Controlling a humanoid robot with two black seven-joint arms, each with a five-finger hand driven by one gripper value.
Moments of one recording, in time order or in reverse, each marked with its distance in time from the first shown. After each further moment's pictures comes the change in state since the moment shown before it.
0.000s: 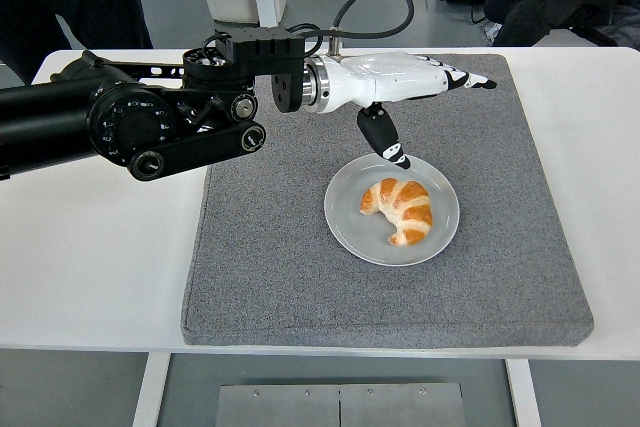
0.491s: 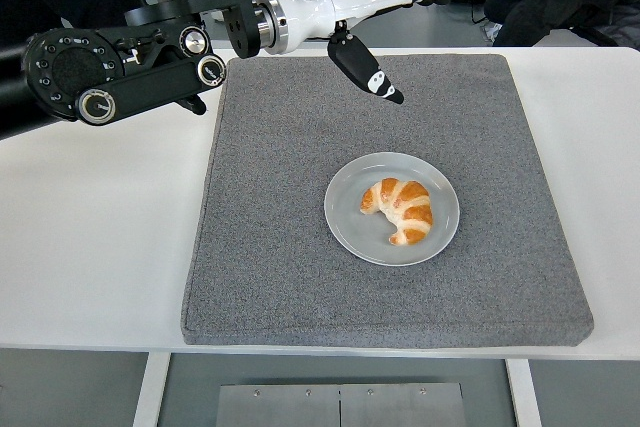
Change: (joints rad) left arm -0.009 0.108 -0.080 0.013 -0.339 -0.028 0.024; right arm 0.000 0.000 0.000 0.000 0.000 0.000 0.000
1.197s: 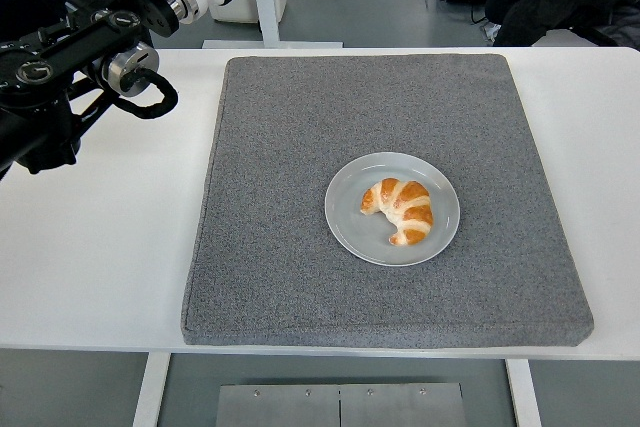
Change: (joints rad) left arm 0.285 -0.036 -0.419 0.288 -0.441 -0.016 -0.014; right arm 0.002 0.000 -0.001 -0.002 0.000 0.000 0.000
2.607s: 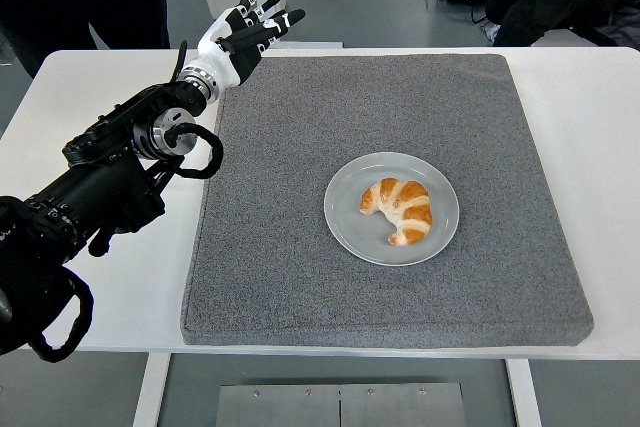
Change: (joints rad) left arm 0.152 -0.273 -0.162 0.472 -0.299 -0.179 -0.001; right arm 0.003 0.000 0.000 -0.001 0.000 0.001 0.000
